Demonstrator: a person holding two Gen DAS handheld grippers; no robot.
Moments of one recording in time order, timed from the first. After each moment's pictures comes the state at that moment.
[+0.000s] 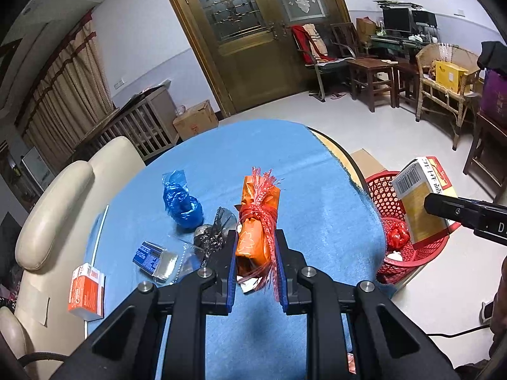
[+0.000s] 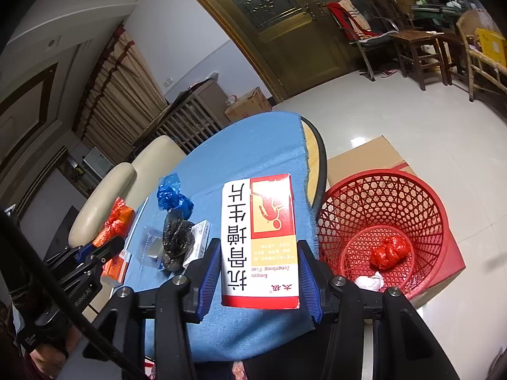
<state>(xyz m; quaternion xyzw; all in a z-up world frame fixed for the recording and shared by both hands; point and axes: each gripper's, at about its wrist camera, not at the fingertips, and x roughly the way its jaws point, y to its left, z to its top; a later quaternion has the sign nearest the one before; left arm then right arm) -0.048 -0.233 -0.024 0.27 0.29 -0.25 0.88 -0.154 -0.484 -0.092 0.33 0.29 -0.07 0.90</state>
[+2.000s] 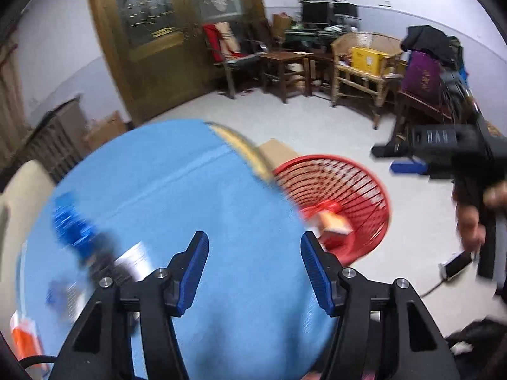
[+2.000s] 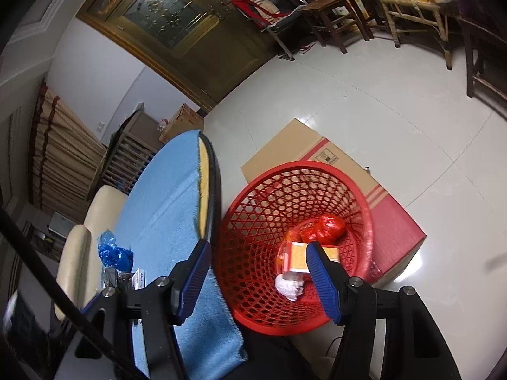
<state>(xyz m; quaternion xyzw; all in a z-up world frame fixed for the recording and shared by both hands) -0.046 -0.270 -0.071 0.27 0.31 -0.43 0.80 -0.174 -0.590 -0.150 0.45 0.30 -0.19 0.82</state>
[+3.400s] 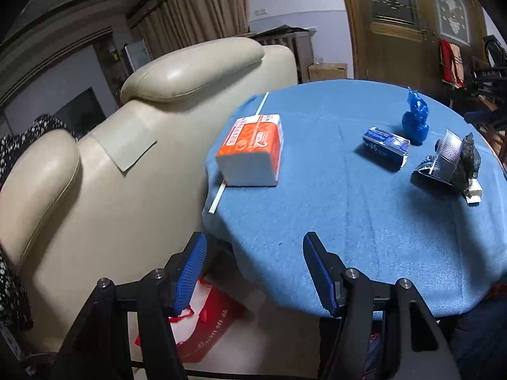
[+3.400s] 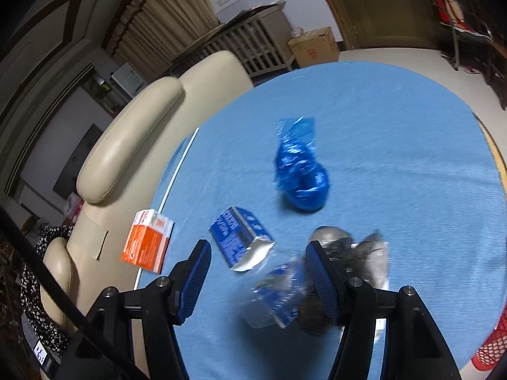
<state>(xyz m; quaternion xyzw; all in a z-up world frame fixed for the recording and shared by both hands) 0.010 0.131 -0.074 0.11 0.37 0.01 0.92 0.128 -0.280 -0.059 0.25 0.43 0.08 0.87</state>
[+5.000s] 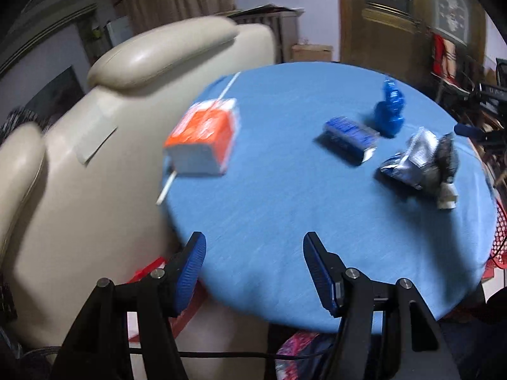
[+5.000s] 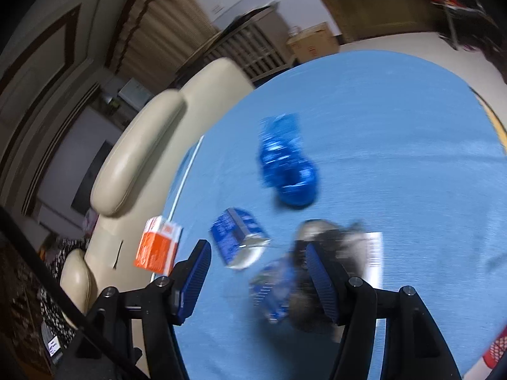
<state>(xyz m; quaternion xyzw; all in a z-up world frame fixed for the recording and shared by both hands) 0.031 0.060 -0.070 0.09 0.42 -0.04 0.90 0.108 -0.331 -0.076 0.31 0.40 0.09 0.86</state>
